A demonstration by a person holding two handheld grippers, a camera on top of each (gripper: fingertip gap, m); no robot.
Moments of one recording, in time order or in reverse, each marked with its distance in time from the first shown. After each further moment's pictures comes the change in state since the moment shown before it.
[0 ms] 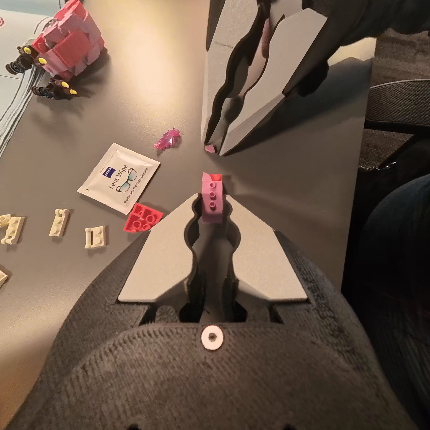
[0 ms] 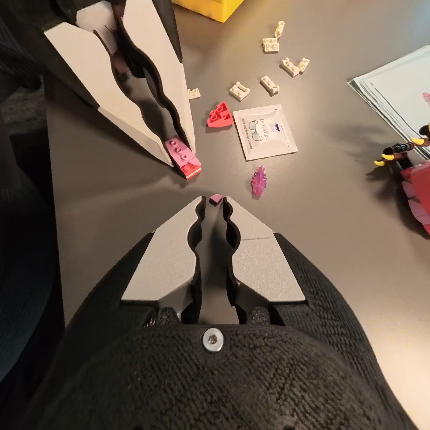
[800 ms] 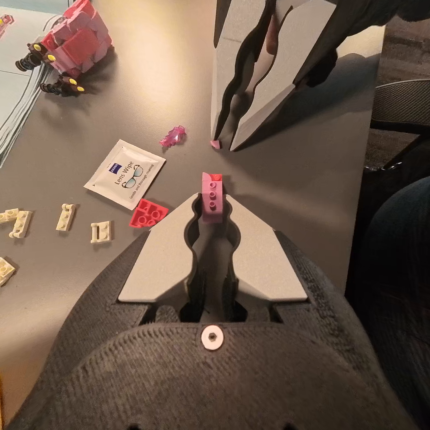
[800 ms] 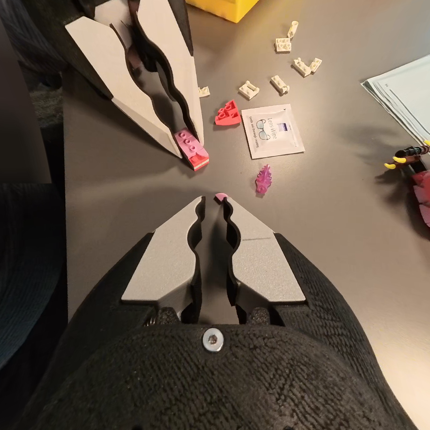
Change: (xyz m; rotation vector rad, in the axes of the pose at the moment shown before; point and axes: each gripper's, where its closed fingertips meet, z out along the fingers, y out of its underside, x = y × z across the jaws) left arm -0.004 0.002 -0.002 0.000 -0.016 -0.004; right arm -0.003 0.002 -0.003 0.007 -0.063 -0.013
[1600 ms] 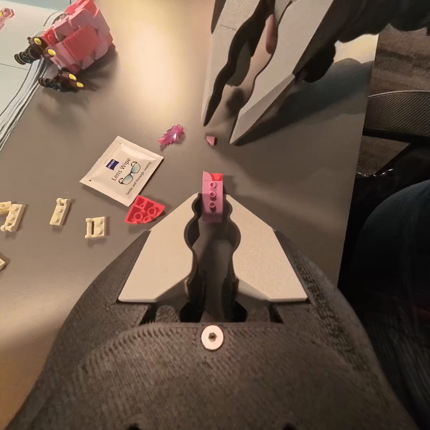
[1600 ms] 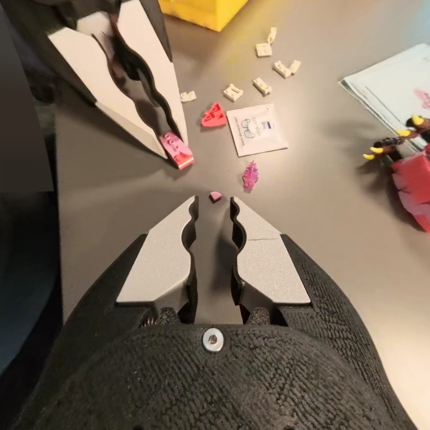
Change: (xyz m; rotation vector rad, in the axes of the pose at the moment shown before) left arm 0.003 0.000 -0.002 0.017 0.007 -0.035; right arm 0.008 0.000 -0.007 0.030 0.032 0.038
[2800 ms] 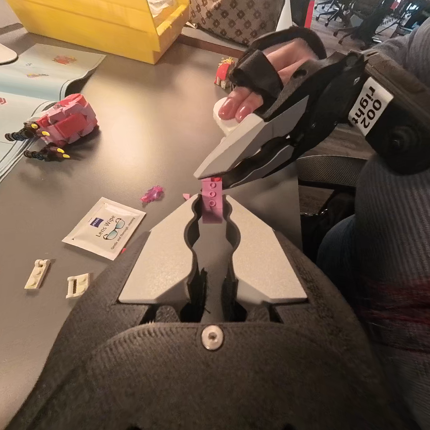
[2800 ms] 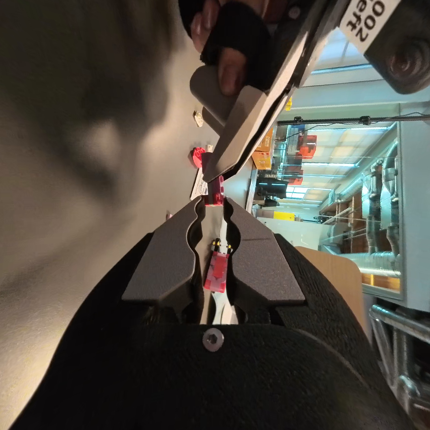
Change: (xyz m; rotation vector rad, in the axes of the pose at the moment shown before) left arm 0.019 -0.049 -0.012 0.253 0.195 -0.022; right arm -0.021 -0.045 -0.011 -0.025 0.552 -1.271
